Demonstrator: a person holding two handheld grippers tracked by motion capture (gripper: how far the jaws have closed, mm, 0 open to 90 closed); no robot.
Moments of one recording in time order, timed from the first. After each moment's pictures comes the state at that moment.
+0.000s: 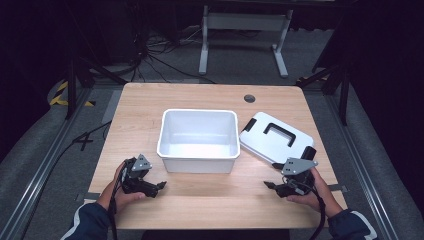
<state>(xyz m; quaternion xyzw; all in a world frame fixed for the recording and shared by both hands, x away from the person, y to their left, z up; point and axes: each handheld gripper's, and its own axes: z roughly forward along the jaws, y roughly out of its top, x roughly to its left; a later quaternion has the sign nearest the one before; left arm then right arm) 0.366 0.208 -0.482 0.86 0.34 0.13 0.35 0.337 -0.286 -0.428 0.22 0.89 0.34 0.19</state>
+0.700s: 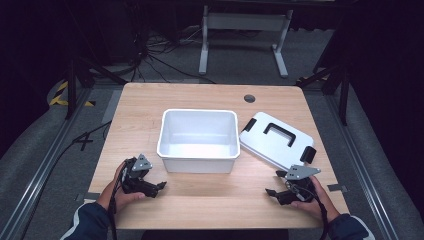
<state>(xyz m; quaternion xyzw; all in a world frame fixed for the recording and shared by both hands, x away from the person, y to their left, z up) 0.367 0.207 -0.482 0.87 0.34 0.13 0.35 0.334 -0.307 -0.470 0.30 0.87 0.37 0.15</state>
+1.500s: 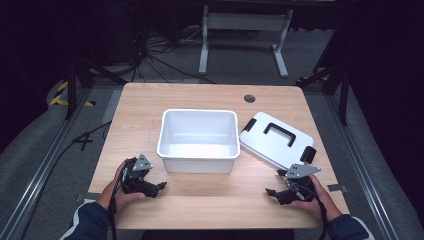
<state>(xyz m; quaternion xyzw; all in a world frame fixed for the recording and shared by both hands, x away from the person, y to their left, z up) 0.367 0.206 -0.482 0.87 0.34 0.13 0.35 0.336 -0.306 -0.470 0.31 0.86 0.37 0.15</state>
